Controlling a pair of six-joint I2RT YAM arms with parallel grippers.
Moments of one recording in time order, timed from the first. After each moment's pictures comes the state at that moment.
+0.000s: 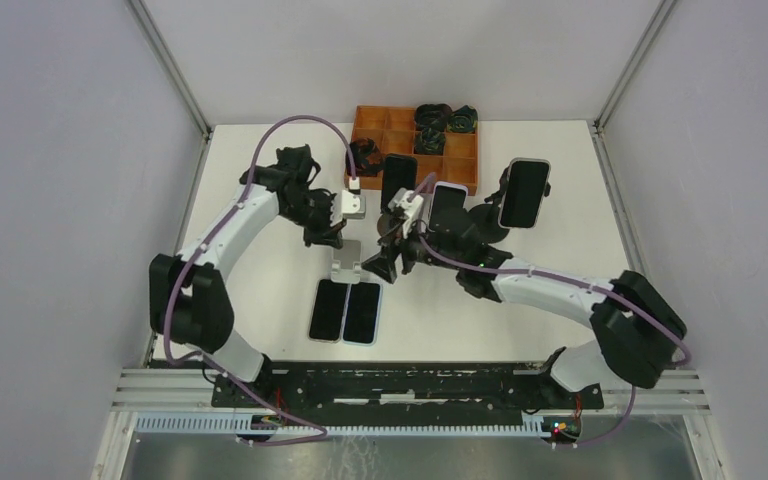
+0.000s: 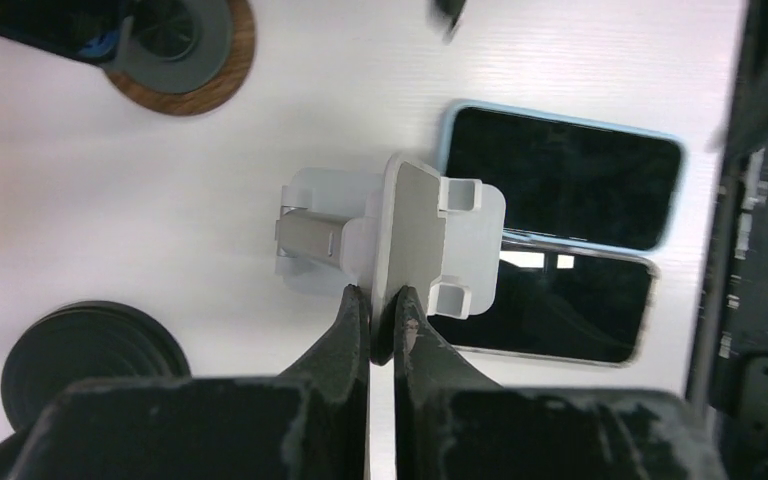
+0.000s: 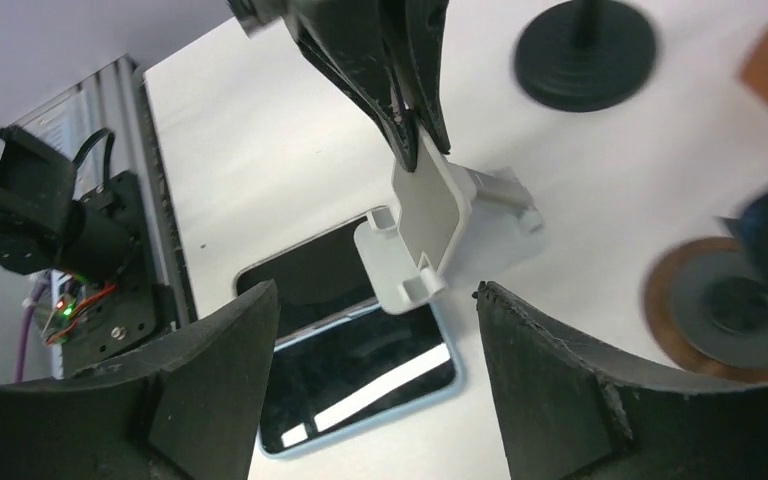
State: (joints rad) left arm -0.29 1.55 1.31 -1.07 0.70 1.17; right arm 0.85 1.50 0.83 0.41 -0.38 0.18
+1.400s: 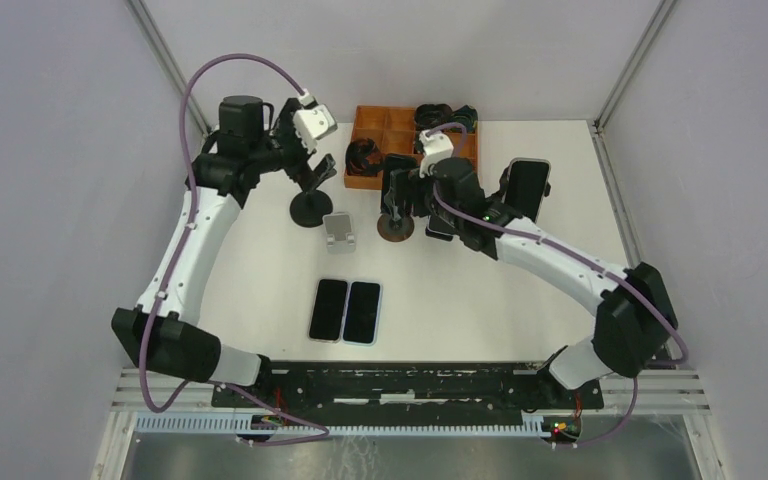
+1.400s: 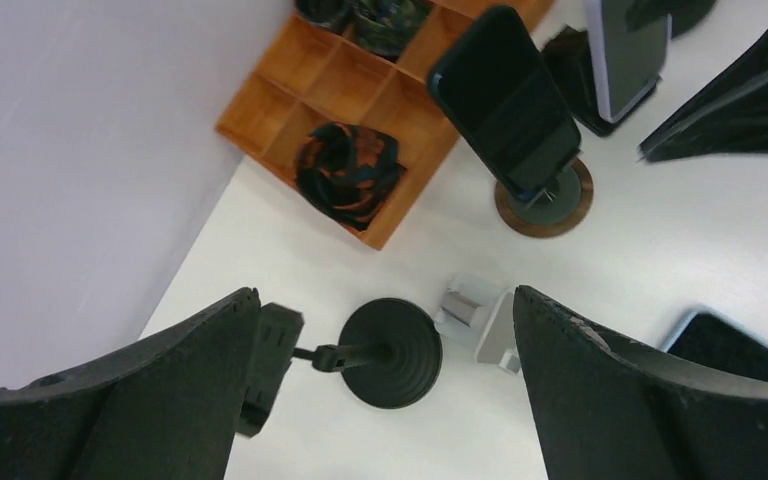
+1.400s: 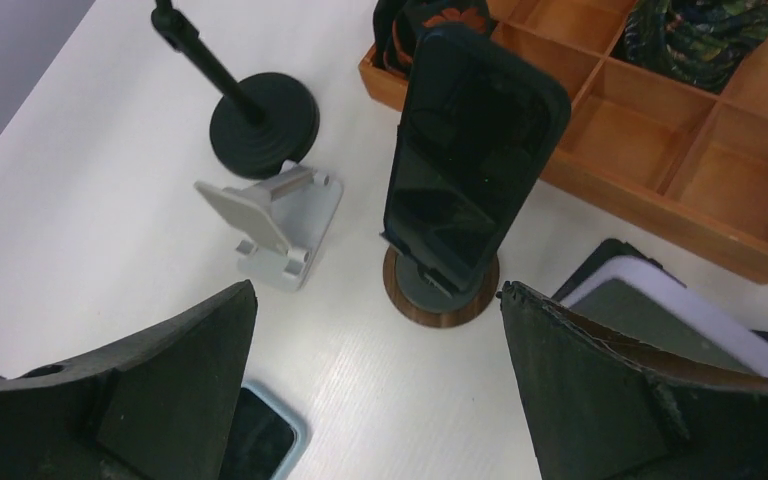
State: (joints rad) left arm -0.21 1.45 1.54 -0.67 0.58 0.74; right arm 0.71 1.44 1.10 -0.04 0.10 0.27
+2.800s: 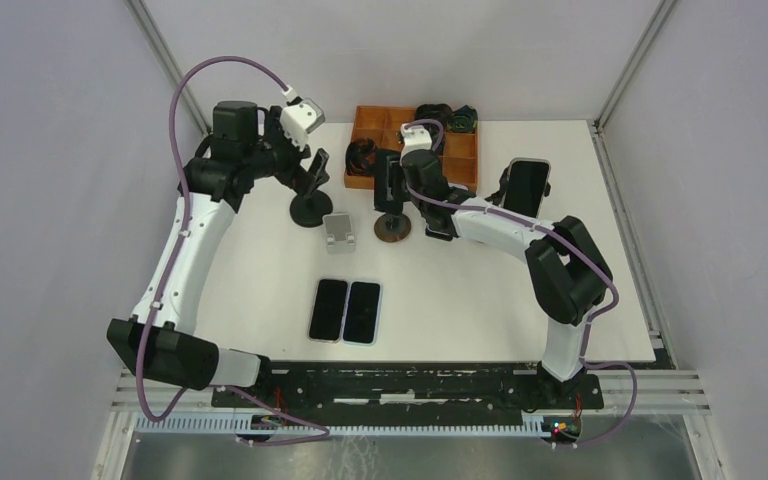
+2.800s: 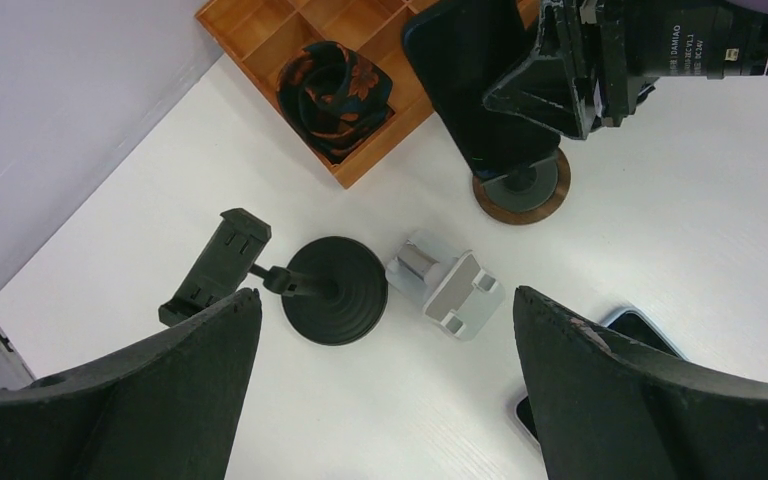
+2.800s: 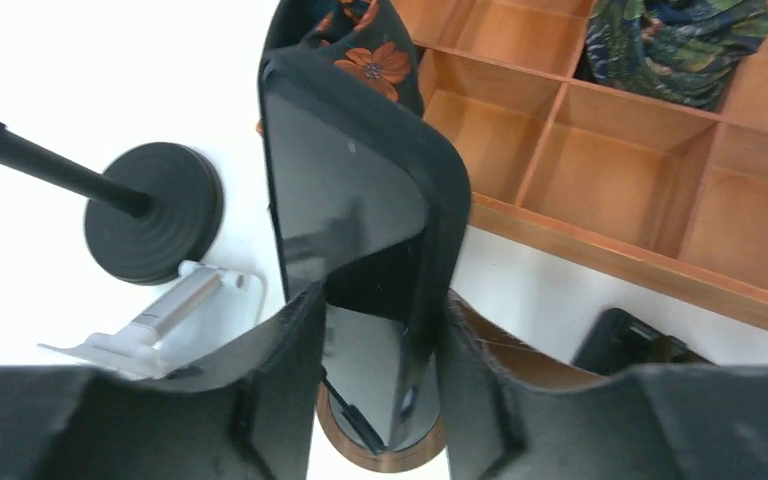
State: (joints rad) left arm -0.20 1.38 1.55 -0.73 0.43 0.48; right arm 0.68 1.88 1.35 0.10 0.27 0.30
